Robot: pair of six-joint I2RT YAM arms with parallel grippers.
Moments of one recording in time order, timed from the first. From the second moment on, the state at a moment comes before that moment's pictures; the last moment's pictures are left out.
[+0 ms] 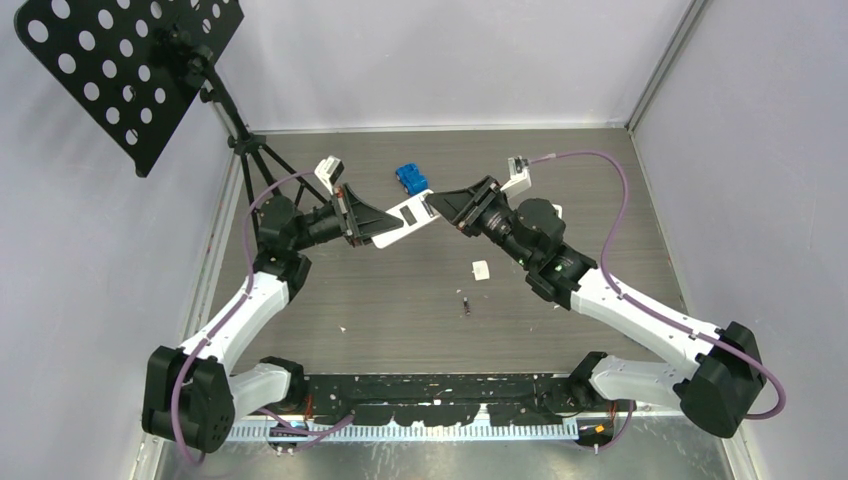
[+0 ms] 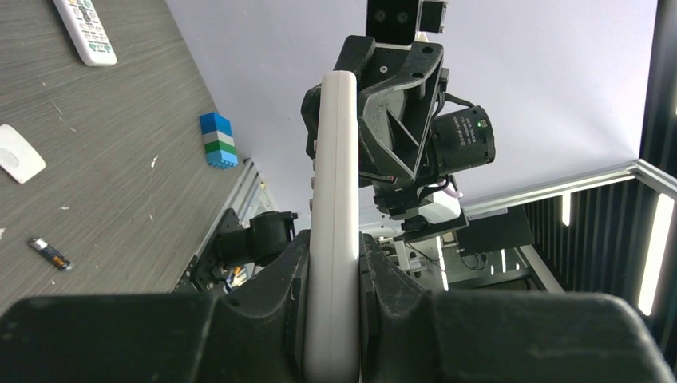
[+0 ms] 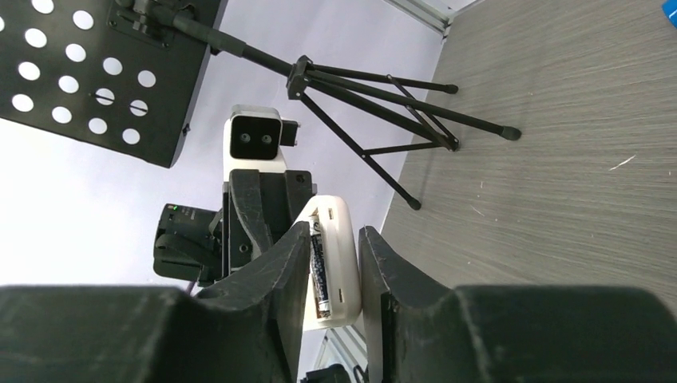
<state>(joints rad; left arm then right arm) -0.27 1.11 0.67 0.61 0.96 -1.40 0.77 1.13 0.85 0.33 0.04 1.07</state>
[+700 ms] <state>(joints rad) -0.27 1.11 0.67 0.57 0.99 -1.37 0.76 1.17 0.85 0.34 -0.05 1.06</state>
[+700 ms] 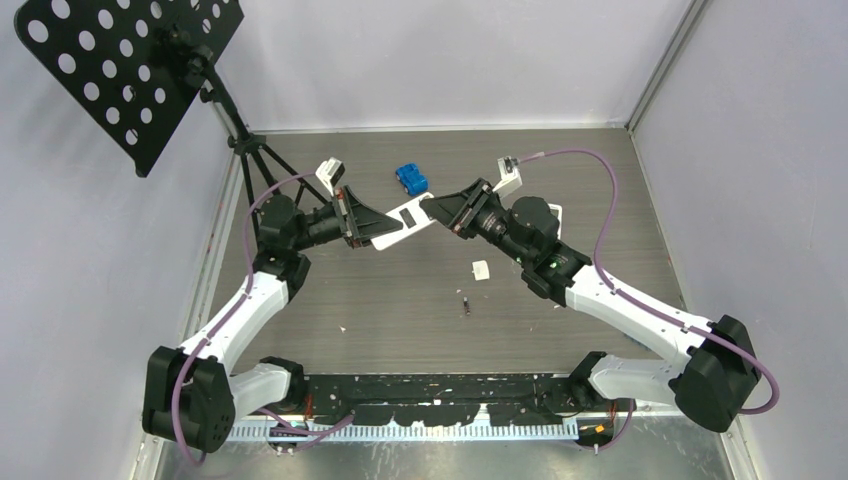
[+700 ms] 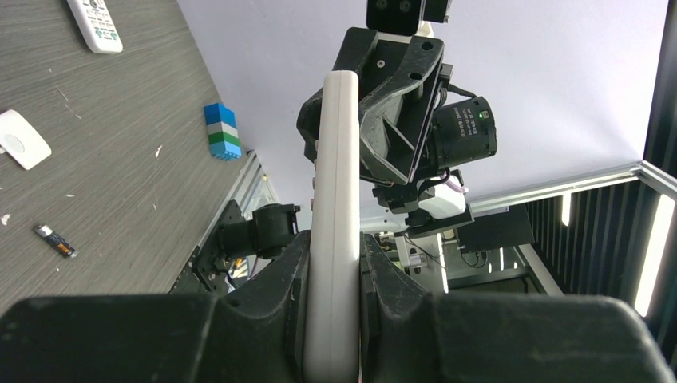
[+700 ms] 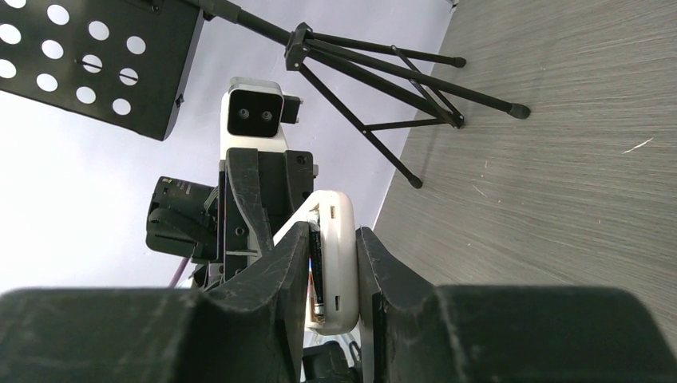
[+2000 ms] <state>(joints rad) -0.27 1.11 0.67 0.56 0.99 -1.35 0.70 1.19 0.82 0.42 -0.13 1.09</state>
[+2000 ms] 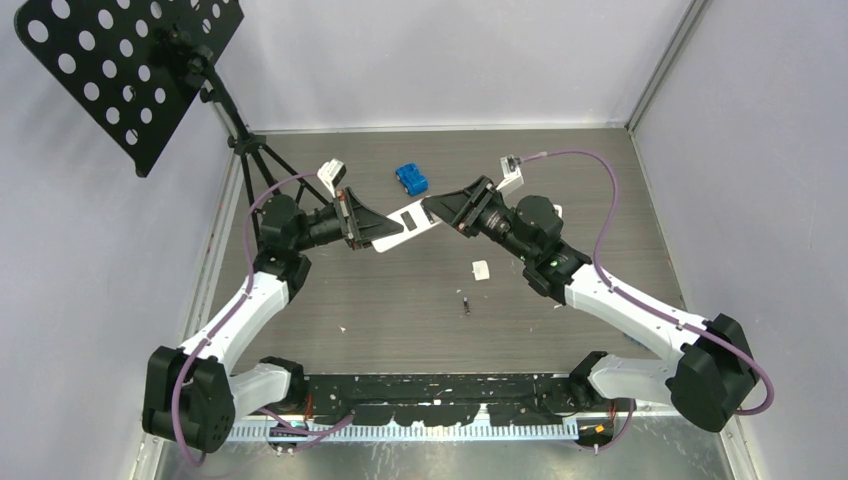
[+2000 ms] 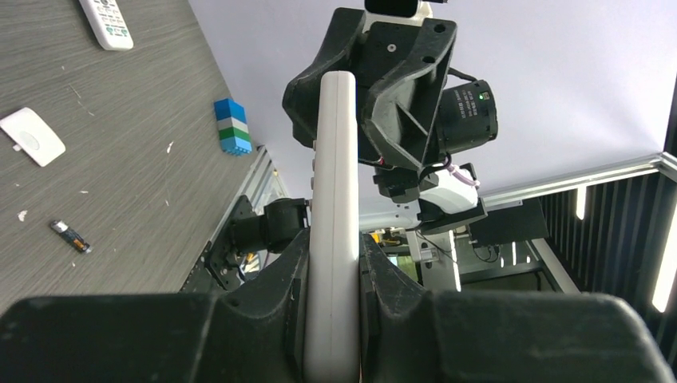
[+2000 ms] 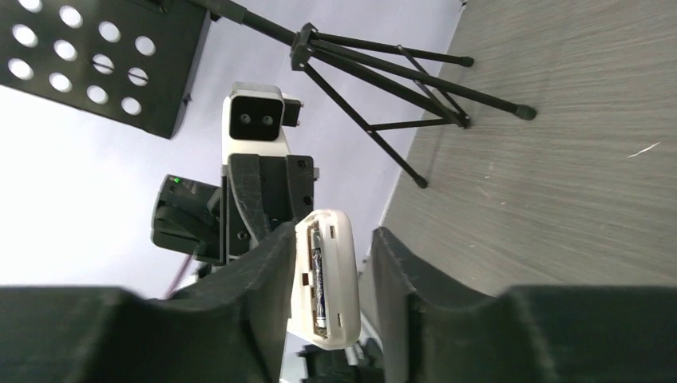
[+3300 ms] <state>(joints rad) -0.26 0.98 0.73 -0.35 0.65 -0.54 0.83 1.65 0.95 -0.56 0.16 0.70</state>
